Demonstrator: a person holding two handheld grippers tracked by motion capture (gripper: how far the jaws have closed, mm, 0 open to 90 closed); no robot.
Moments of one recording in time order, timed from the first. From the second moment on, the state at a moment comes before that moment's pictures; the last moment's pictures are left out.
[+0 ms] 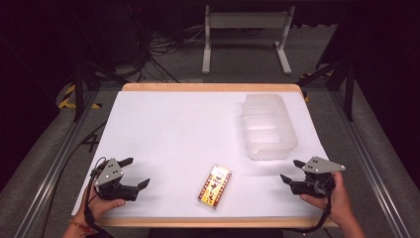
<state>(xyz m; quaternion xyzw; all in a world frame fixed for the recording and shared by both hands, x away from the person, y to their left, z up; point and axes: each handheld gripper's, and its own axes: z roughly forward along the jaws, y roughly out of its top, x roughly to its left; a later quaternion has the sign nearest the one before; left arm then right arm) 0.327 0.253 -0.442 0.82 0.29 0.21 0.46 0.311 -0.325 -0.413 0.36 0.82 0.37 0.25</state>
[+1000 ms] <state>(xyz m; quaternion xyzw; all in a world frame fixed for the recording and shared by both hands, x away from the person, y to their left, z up) 0.320 0.256 -0.442 0.82 0.29 0.21 0.46 0.311 -0.196 -0.414 0.28 0.88 0.36 0.13</state>
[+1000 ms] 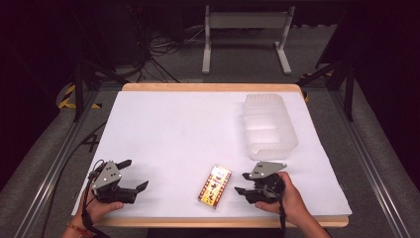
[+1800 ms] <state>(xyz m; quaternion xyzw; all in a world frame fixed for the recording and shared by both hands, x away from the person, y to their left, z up) 0.319 0.255 -0.443 0.82 0.28 0.21 0.45 0.343 -0.154 -0.420 0.45 0.82 0.35 0.01</state>
